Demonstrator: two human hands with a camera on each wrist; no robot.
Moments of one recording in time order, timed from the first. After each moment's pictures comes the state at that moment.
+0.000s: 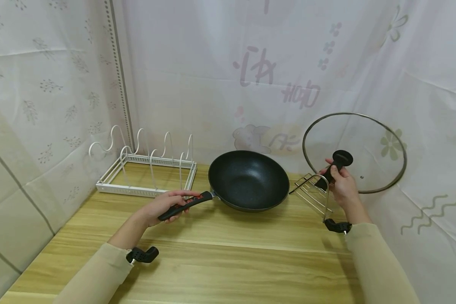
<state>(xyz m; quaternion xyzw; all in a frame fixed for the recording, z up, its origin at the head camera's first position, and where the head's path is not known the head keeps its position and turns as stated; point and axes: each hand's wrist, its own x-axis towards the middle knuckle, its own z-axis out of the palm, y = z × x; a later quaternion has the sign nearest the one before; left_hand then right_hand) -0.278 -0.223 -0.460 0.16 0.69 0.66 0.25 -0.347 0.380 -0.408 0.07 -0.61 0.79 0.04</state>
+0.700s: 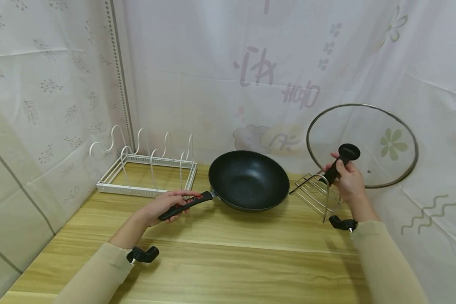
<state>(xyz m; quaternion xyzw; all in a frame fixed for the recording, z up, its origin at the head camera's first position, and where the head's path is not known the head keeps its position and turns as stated) -0.278 -0.223 -0.461 0.15 0.69 0.66 0.25 -0.340 0.380 -0.381 0.07 -0.59 0.80 0.06</state>
